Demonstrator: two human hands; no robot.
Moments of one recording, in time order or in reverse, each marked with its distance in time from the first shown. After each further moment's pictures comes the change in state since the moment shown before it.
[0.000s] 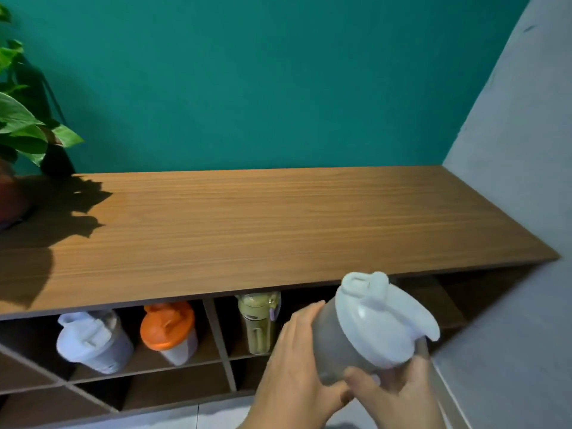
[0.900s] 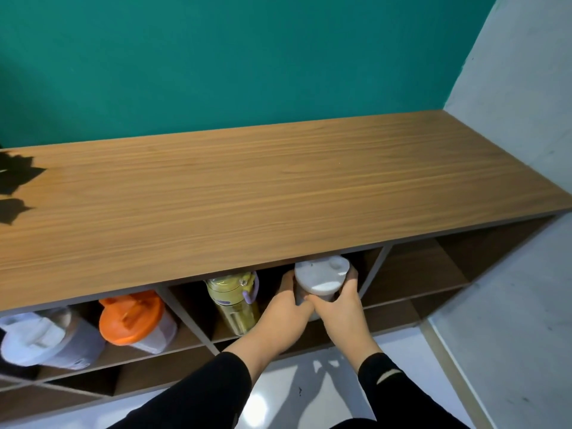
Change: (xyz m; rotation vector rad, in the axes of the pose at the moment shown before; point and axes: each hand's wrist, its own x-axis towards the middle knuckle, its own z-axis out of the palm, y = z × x) left_hand 0.101 -0.090 0.066 -0.162 -0.190 -0.371; right_hand 0.140 0.139 0.028 -0.120 -0.108 0.116
